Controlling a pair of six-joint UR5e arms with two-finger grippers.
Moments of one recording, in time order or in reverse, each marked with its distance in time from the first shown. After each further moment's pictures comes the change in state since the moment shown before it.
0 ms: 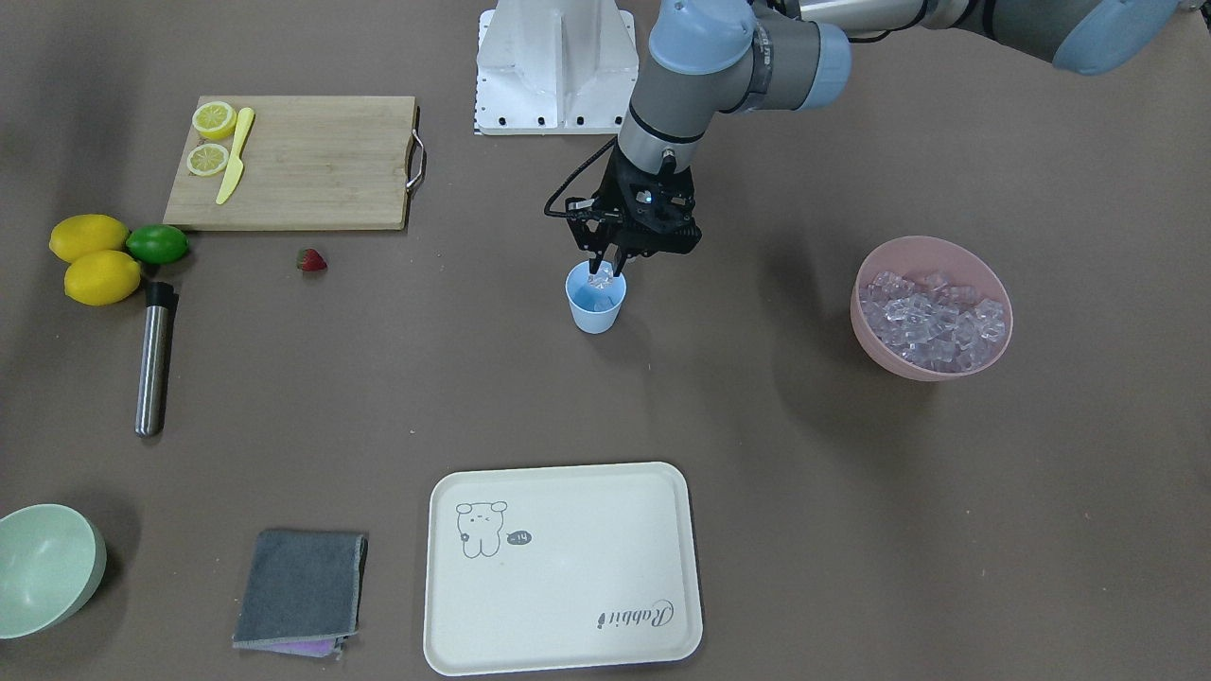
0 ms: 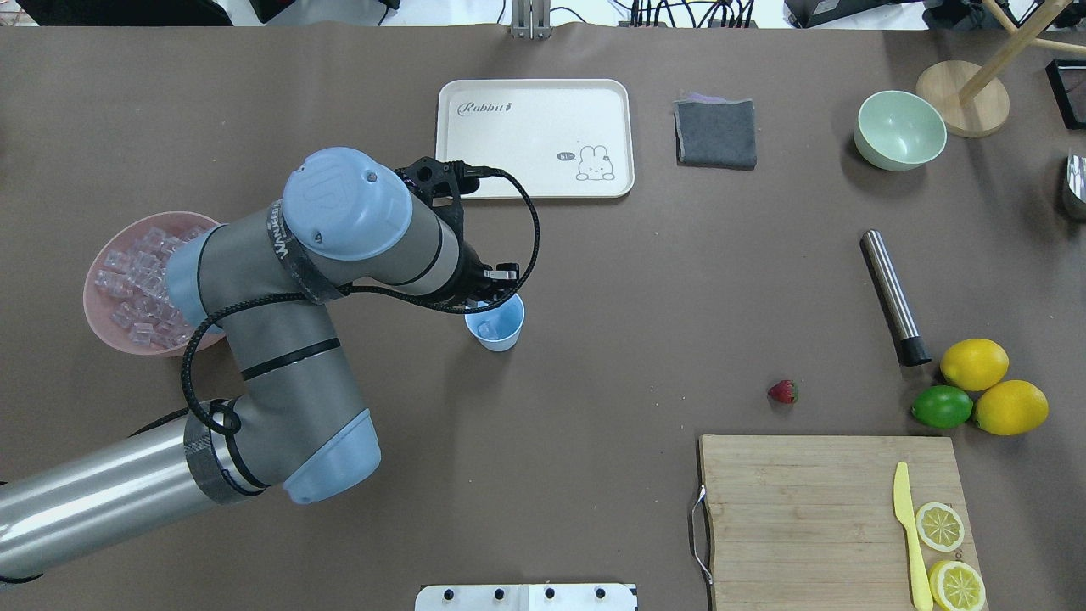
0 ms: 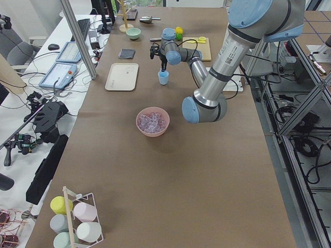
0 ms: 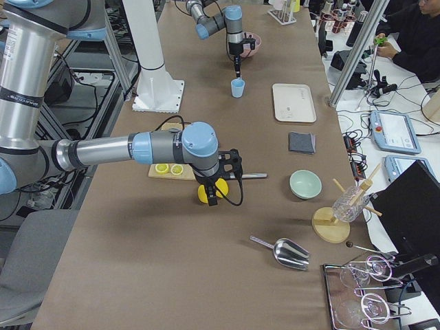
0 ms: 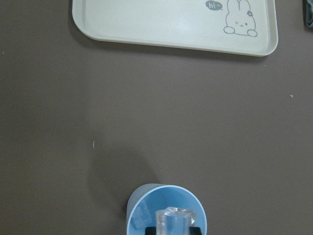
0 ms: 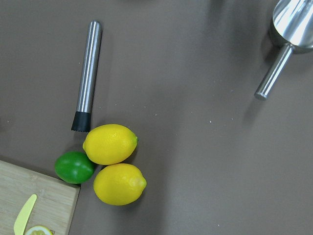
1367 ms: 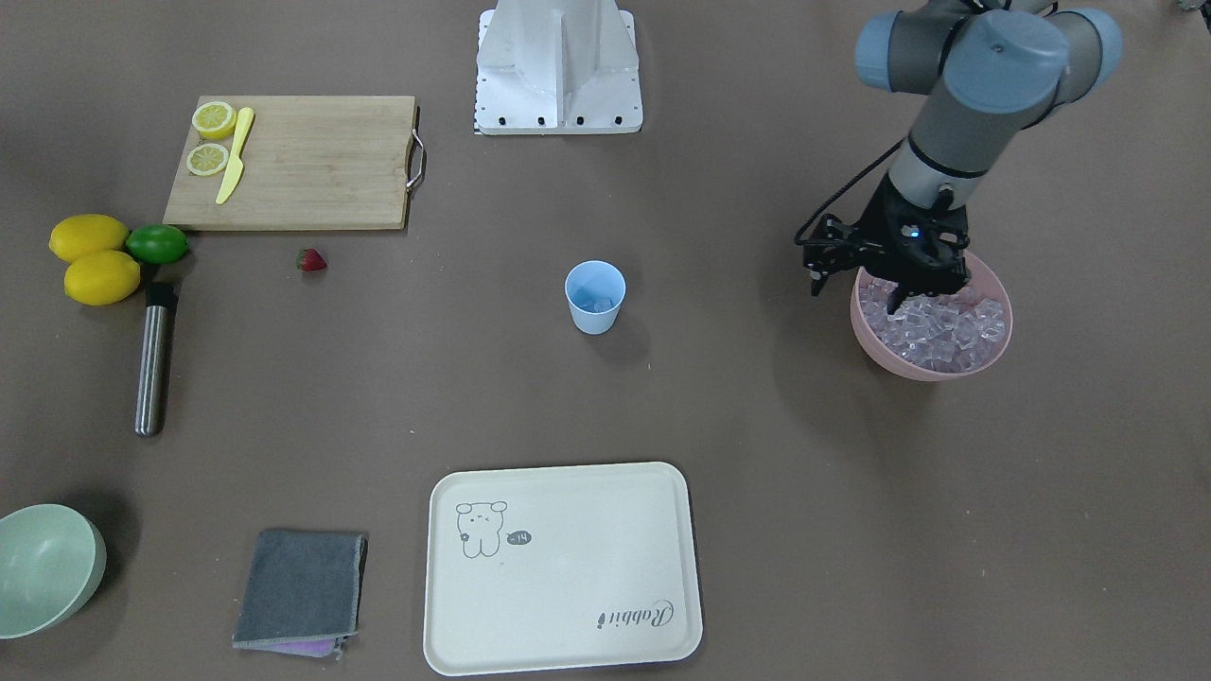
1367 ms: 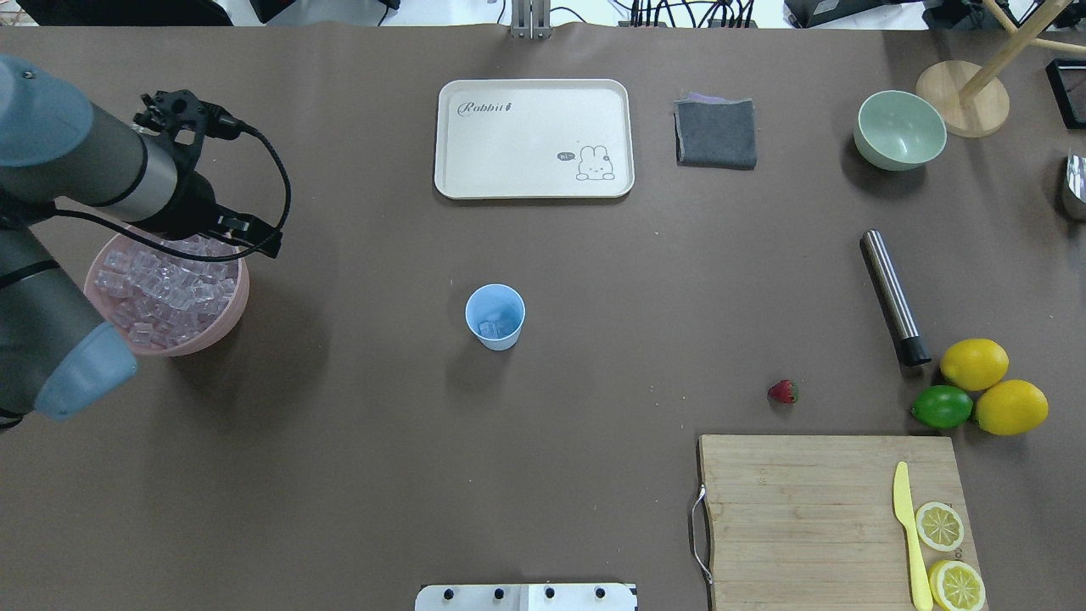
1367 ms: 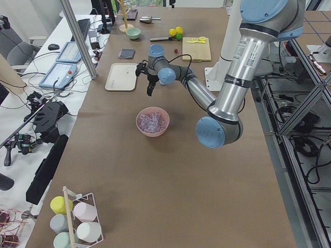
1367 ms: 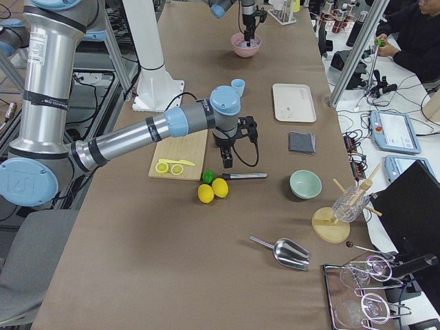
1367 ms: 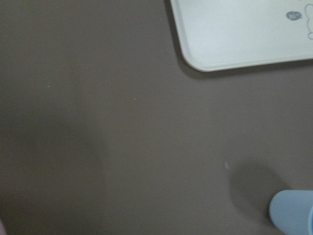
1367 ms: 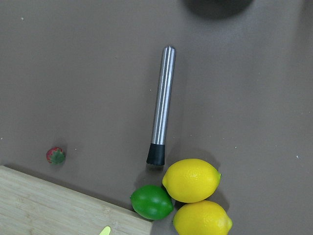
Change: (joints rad) left arm -0.327 0.424 -0.166 0.005 -0.148 0.664; right arm -0.227 0.128 0.082 0.003 0.000 0.299
